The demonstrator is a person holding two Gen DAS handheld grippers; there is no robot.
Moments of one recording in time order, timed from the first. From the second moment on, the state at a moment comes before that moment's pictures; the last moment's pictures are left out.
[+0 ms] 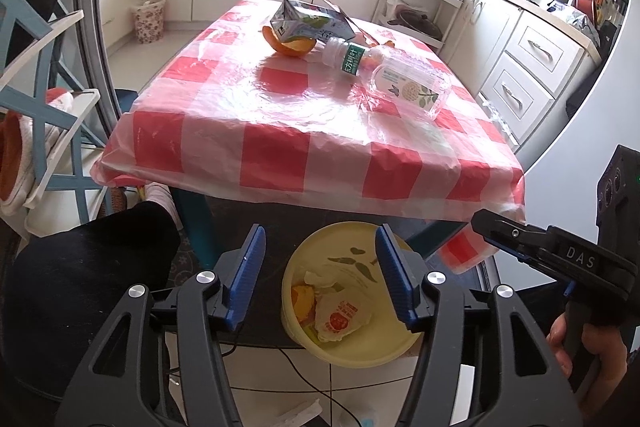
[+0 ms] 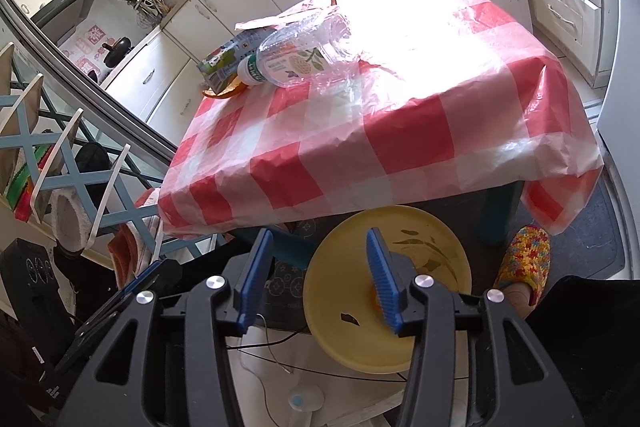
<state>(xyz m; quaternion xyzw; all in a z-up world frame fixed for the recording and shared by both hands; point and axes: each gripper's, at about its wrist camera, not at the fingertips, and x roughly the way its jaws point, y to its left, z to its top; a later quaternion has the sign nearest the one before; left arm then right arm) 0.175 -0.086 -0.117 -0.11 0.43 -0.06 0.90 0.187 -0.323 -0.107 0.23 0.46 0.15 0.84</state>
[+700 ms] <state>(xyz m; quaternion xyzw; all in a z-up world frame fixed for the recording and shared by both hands) 0.167 -0.085 -0.101 -0.07 0.37 -0.02 0.93 0.185 -0.308 -0.101 0.19 0.45 0.14 0.86</state>
